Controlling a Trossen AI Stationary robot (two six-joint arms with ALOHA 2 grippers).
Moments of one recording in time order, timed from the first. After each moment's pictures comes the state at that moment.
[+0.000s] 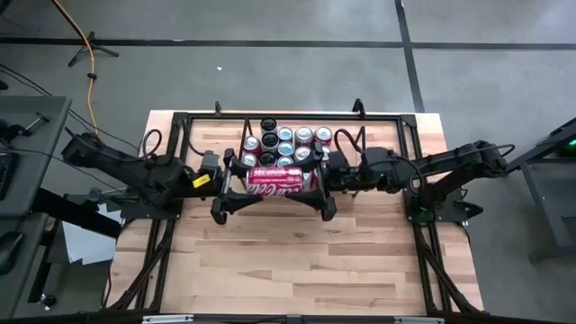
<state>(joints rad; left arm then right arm) -0.35 1.06 0.96 0.27 -0.37 -0.26 0.18 1.42 1.20 0.44 0.04 0.16</state>
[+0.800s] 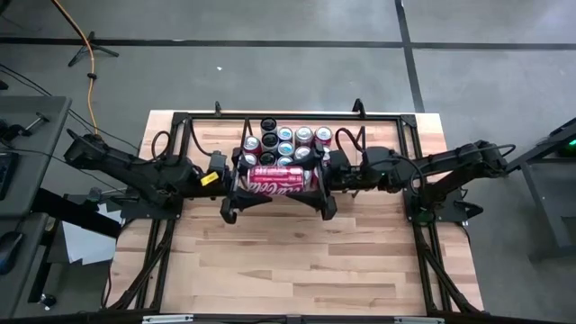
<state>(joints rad) -0.30 1.13 0.96 0.40 -0.33 -0.21 0.18 1.41 1.21 0.43 0.05 0.16</state>
